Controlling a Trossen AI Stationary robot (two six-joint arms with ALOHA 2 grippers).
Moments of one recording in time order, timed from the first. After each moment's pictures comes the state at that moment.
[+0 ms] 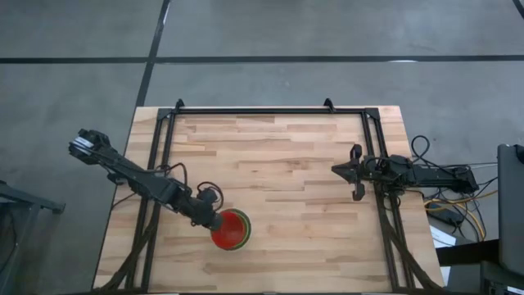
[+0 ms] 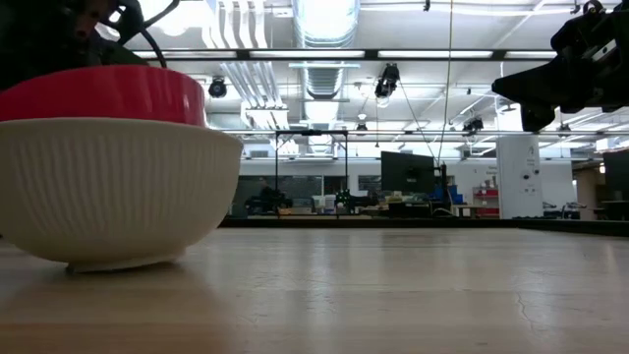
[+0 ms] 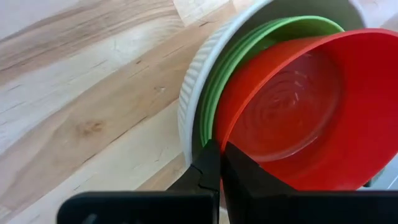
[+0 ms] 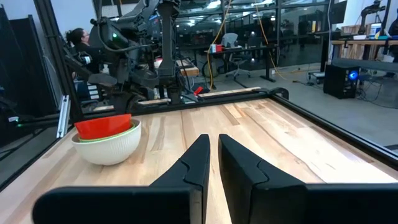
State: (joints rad) left arm -0.47 1.24 0.71 -0.46 -0.01 -1.55; right arm 0.00 0.00 0.01 0.03 0.11 0.13
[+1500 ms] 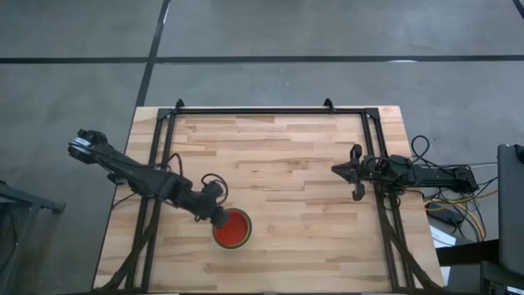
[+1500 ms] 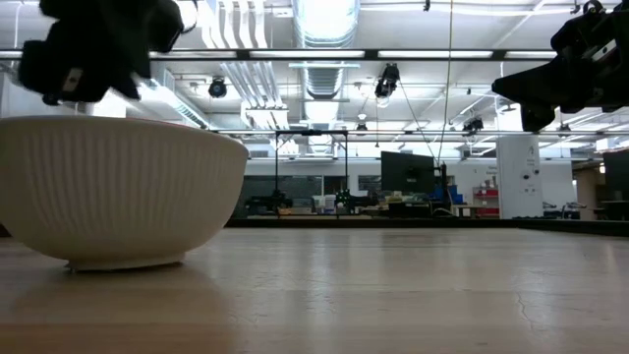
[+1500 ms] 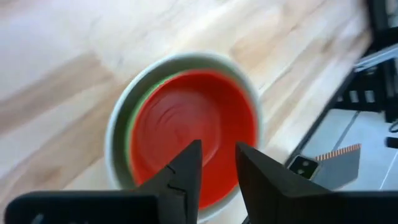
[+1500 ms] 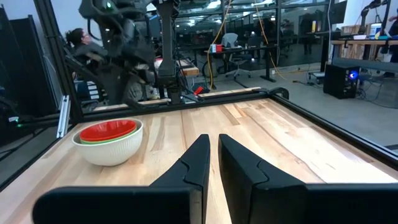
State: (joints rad) left arm -0.42 1.24 0.90 -0.54 -0.09 -1.41; right arm 0.00 0.00 0.01 0.03 0.11 0.13
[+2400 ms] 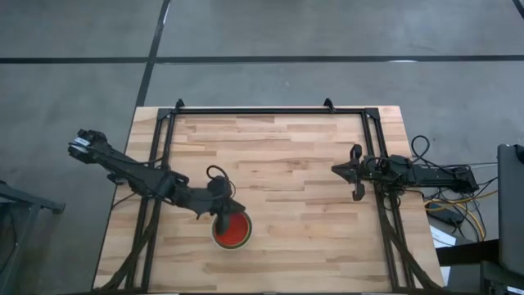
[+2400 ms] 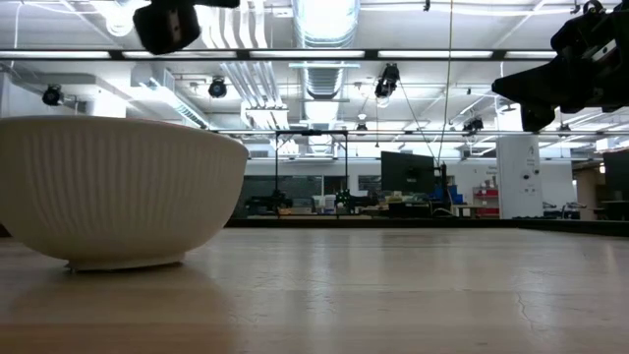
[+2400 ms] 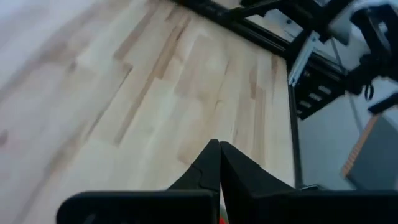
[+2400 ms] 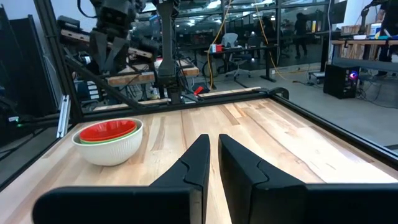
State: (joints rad) left arm -0.43 1.24 0.96 -0.26 -0.32 -0.72; right arm 0.00 0.00 0.01 0.03 0.11 0.13
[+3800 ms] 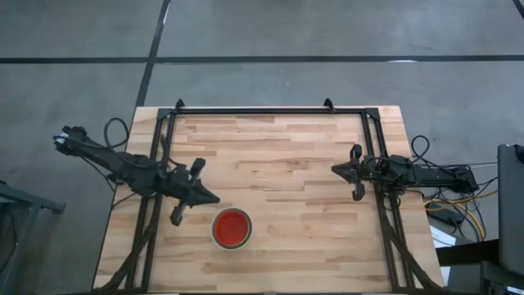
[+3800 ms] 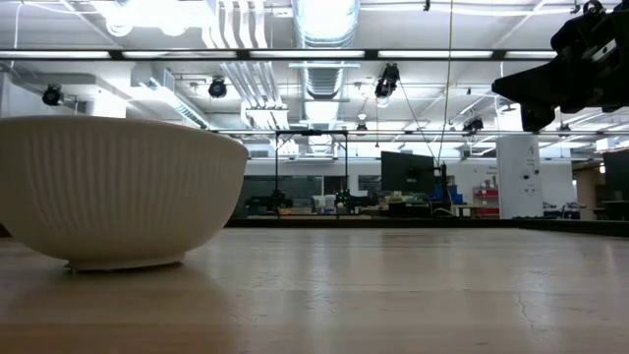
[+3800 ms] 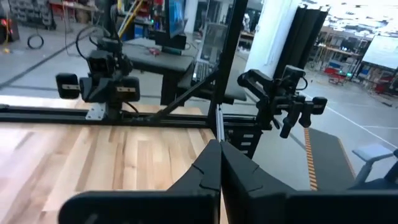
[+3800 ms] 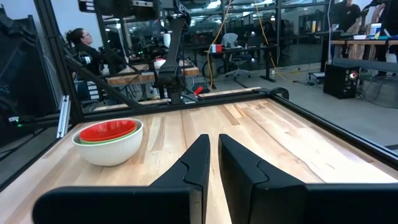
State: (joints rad) left arm -0.43 0.80 0.78 -0.01 -0.16 -0.23; right arm 0.00 0.00 0.01 0.03 0.11 0.13
